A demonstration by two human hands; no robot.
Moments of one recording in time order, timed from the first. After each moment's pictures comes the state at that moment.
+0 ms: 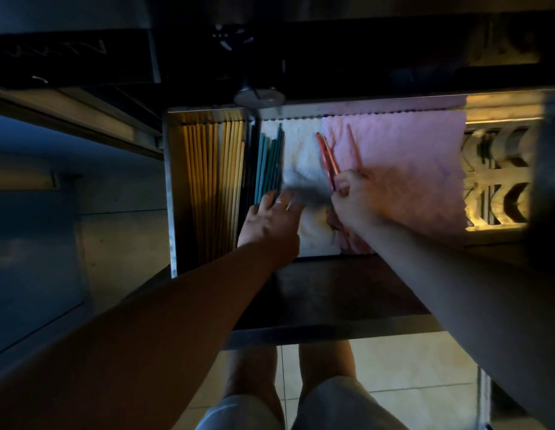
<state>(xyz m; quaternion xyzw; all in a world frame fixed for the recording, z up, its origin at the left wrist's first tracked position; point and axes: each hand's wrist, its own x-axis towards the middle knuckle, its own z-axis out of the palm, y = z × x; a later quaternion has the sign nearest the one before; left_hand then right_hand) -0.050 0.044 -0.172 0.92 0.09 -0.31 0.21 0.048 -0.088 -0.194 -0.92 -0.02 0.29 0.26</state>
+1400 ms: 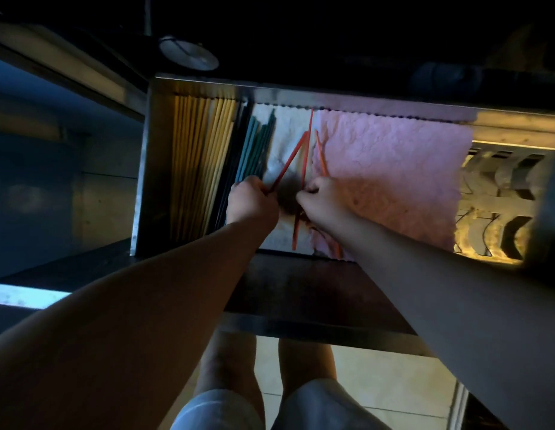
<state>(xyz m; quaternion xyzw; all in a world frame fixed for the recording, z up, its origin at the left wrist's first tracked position) -0.024 0.014 -0.190 0.77 0.51 -0.18 0.34 0.052 -0.087 -0.213 -0.84 -0.01 0.42 0.33</state>
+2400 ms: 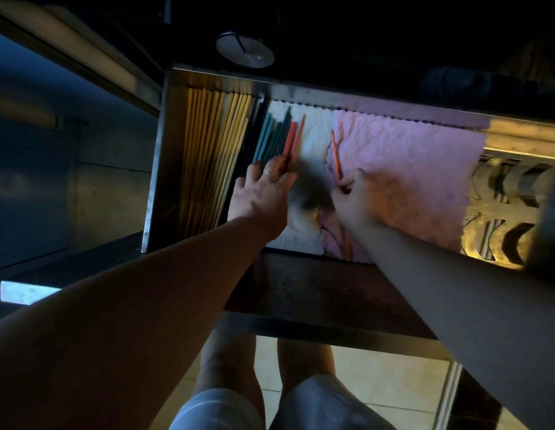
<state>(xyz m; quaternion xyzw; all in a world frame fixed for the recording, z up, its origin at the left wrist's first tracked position) -0.034 0.033 -0.183 0.93 0.21 -0.26 0.18 0.065 -0.108 -0.218 -0.92 -0.06 0.29 0.26</state>
